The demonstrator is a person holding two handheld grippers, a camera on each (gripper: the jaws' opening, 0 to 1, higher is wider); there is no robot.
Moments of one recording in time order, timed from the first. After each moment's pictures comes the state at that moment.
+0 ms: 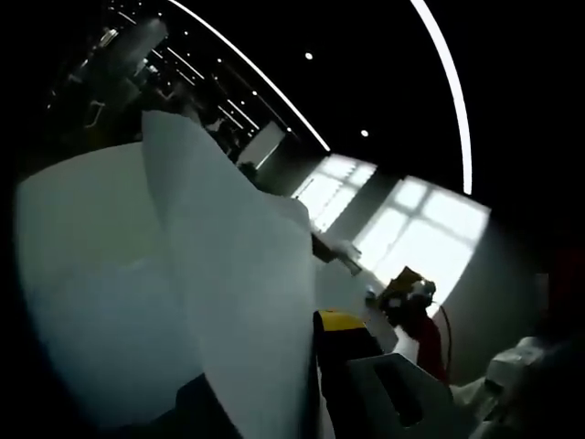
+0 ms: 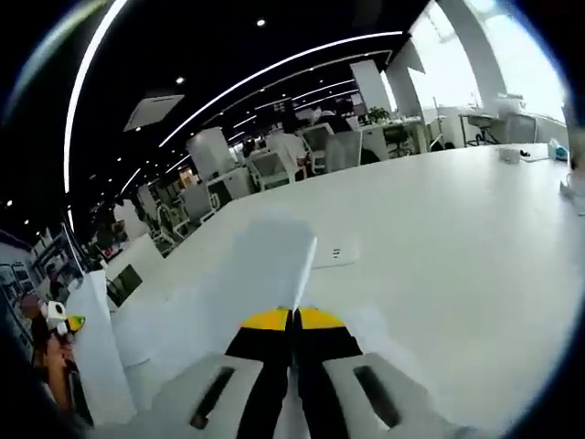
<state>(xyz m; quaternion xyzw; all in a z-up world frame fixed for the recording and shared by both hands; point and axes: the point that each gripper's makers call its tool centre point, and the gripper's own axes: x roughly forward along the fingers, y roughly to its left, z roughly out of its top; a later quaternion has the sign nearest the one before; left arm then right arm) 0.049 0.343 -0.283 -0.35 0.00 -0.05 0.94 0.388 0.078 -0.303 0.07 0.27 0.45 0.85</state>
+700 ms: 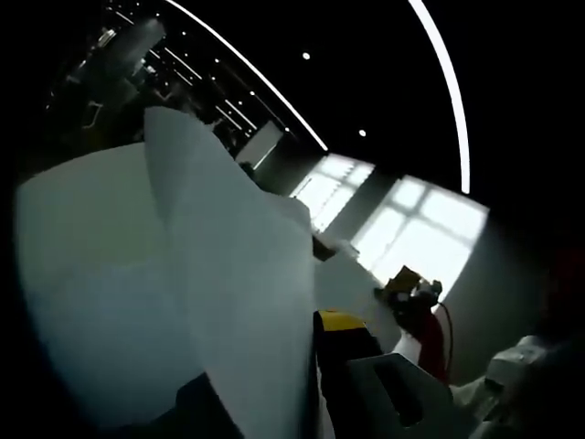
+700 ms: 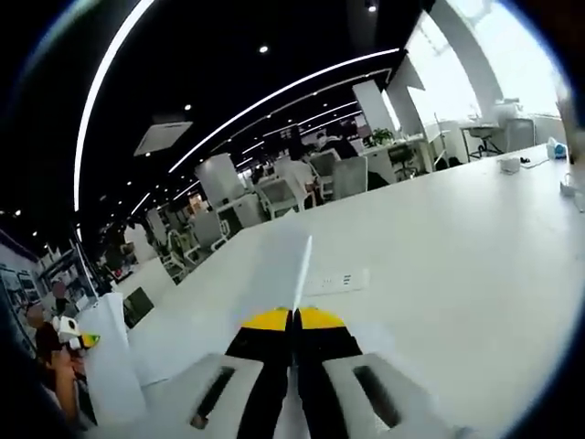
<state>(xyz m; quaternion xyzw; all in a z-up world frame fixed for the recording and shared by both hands) 0.050 0.340 -0.279 -0.35 0.00 -0.05 0.94 0.382 0.073 -0.271 0.11 0.22 0.46 0.85</state>
